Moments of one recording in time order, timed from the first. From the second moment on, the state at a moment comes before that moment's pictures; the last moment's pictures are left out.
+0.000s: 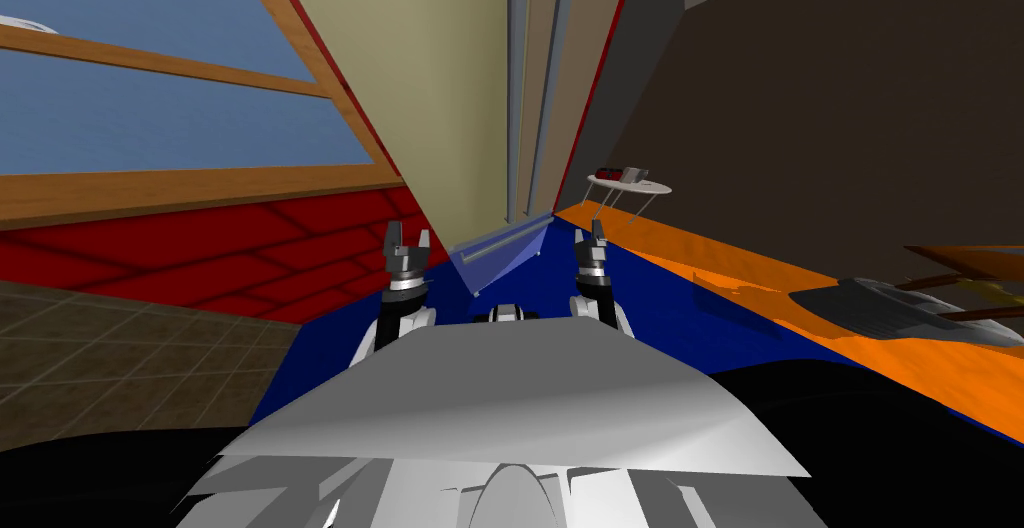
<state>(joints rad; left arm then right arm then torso) 0.49 0.10 0.02 -2.22 -0.04 -0.56 0.15 0.46 -0.04 -0.04 -2.22 0.08 -0.43 -0.10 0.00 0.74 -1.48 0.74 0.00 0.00</state>
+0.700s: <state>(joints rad) 0.46 0.17 0.00 -2.03 -0.06 -0.61 0.10 0.46 -0.04 -0.04 -2.22 0.08 -0.43 -0.10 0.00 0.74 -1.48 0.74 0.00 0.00</state>
